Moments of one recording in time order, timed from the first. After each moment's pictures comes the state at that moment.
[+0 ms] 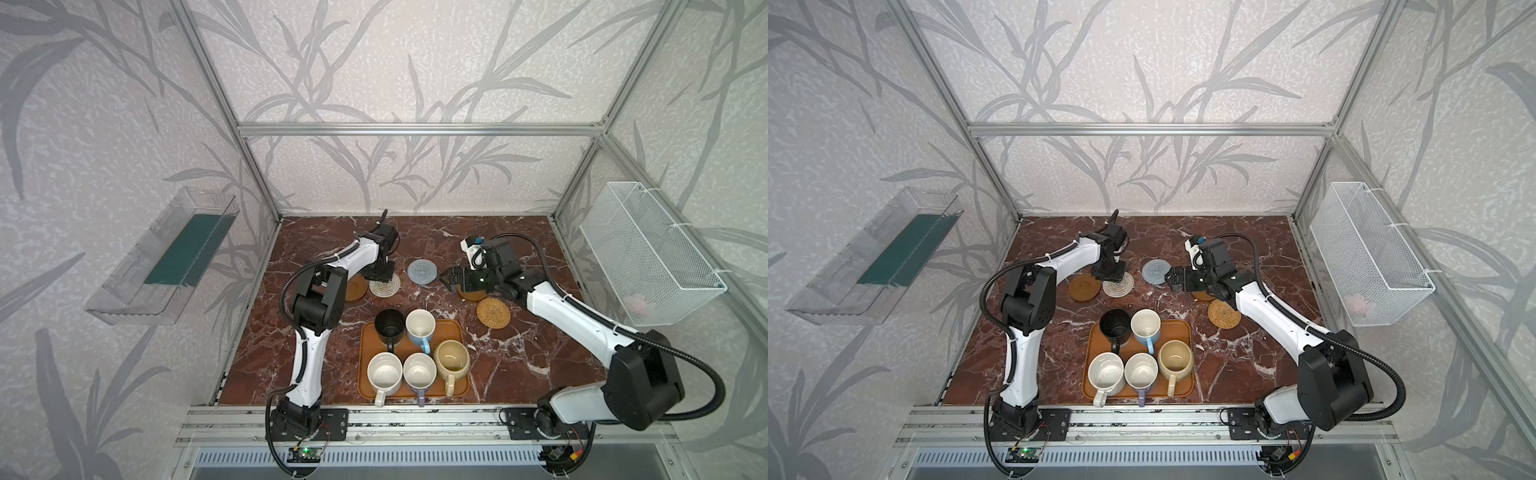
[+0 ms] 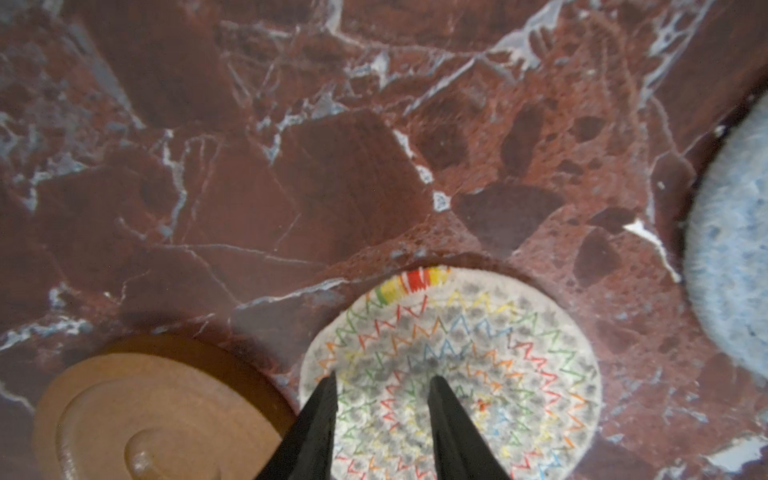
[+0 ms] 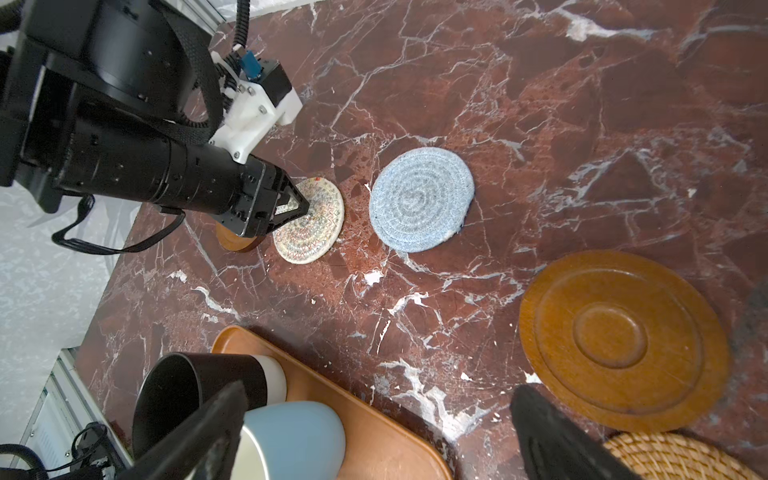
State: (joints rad) left arm -0.38 2.18 1.69 -0.88 -0.09 -0.23; right arm 0.46 1.43 1.02 -0.34 -0.27 0.37
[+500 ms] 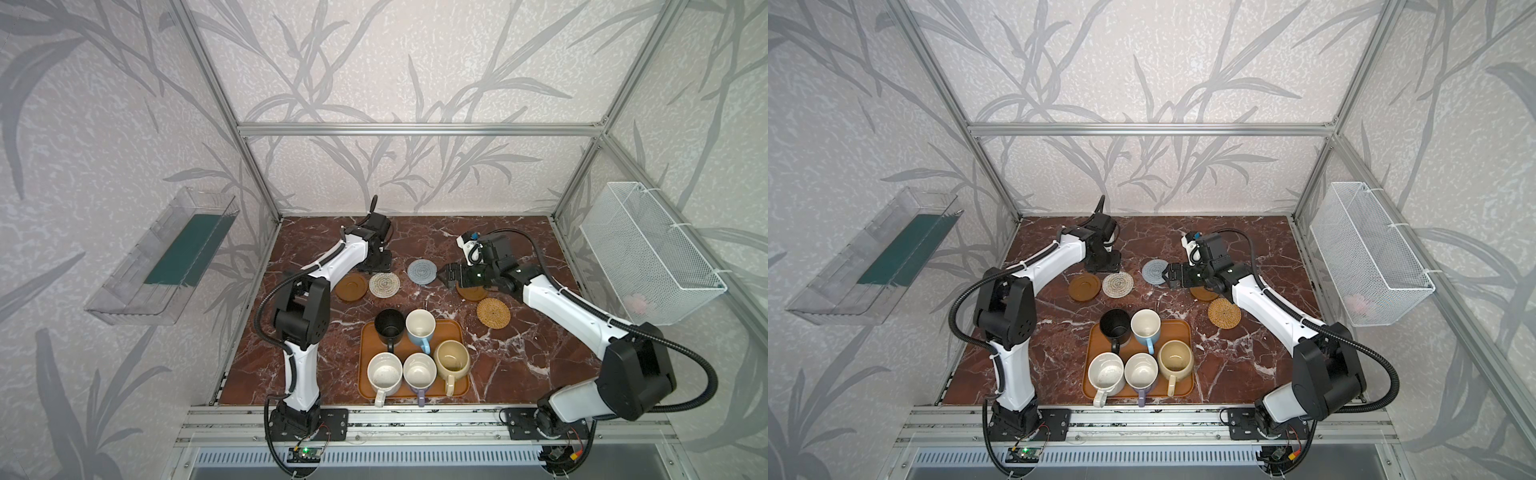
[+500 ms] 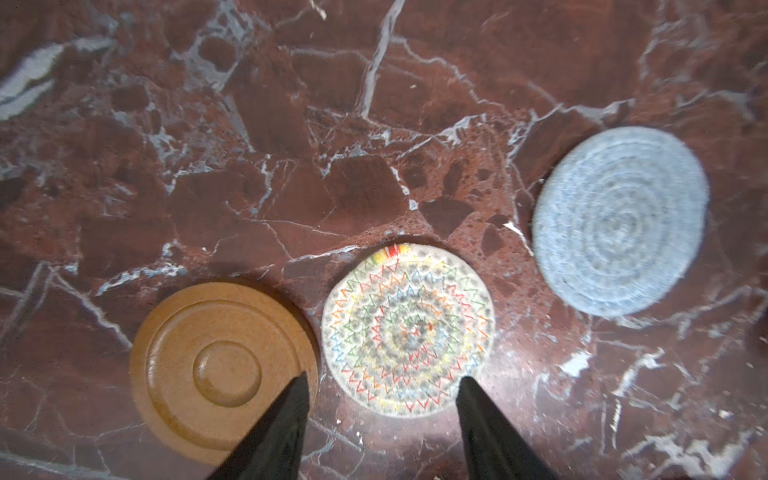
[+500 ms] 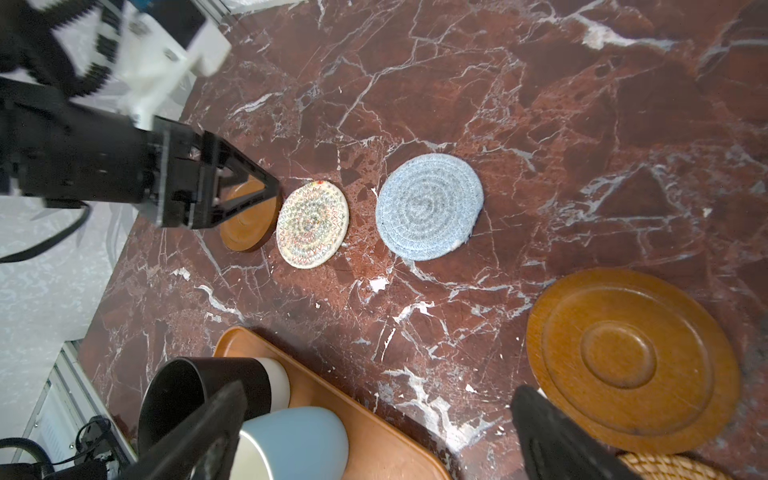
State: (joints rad) left arm -0.37 1.95 1.61 -0.85 -0.05 -0.33; right arm 0.46 1.49 1.12 -0.39 -0.29 0.34
